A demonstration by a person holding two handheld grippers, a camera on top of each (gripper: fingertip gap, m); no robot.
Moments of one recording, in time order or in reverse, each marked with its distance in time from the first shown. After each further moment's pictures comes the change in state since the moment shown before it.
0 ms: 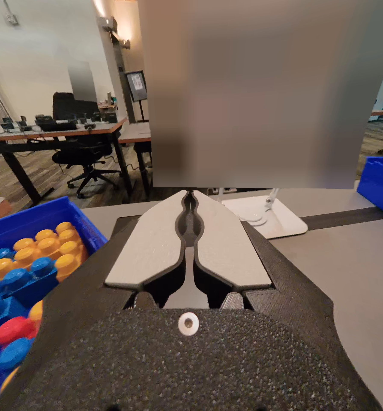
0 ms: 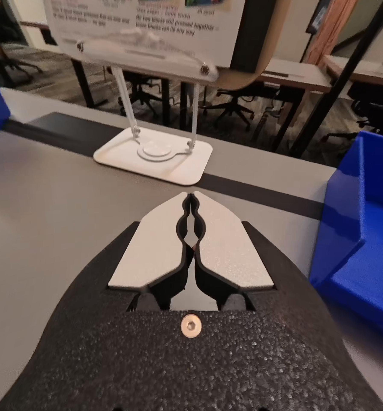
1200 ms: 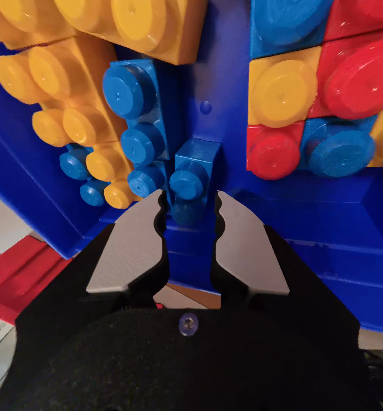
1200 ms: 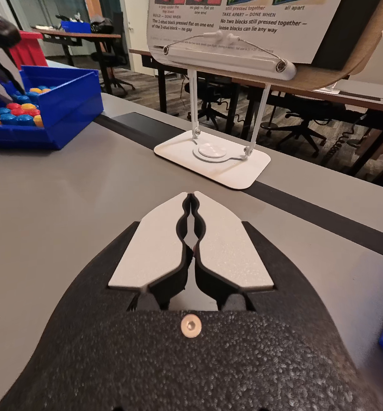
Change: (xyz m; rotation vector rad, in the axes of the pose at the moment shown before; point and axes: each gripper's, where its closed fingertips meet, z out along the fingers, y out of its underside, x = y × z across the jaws) left arm -0.276 0.171 -0.027 -1.398 0.473 0.945; right arm -0.037 0.017 -0.003 0.089 -0.330 -0.044
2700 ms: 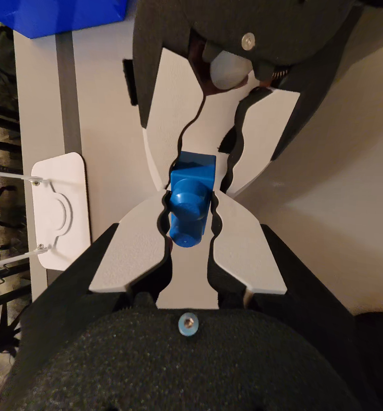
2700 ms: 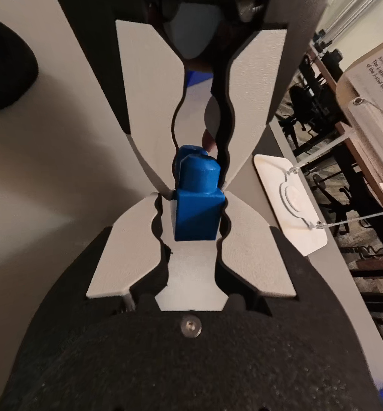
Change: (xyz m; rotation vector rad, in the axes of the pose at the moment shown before) left arm 0.311 -0.334 -0.182 0.841 0.019 0.524; right arm -0.133 0.013 -0.015 -0.154 -0.399 -0.646
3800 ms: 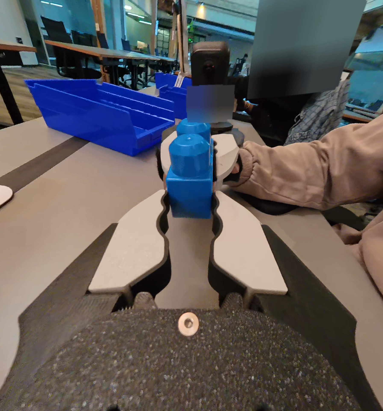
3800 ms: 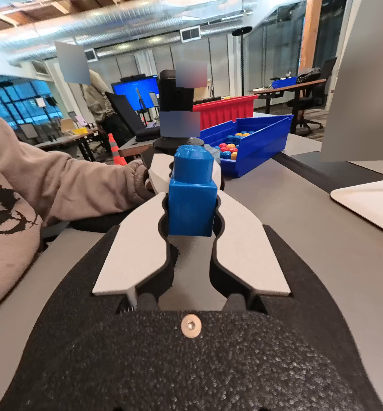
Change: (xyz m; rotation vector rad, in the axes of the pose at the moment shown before) left arm 0.001 -0.030 -0.024 0.871 0.202 -0.566; right arm 0.019 -0.028 -0.049 0.596 -0.392 0.617
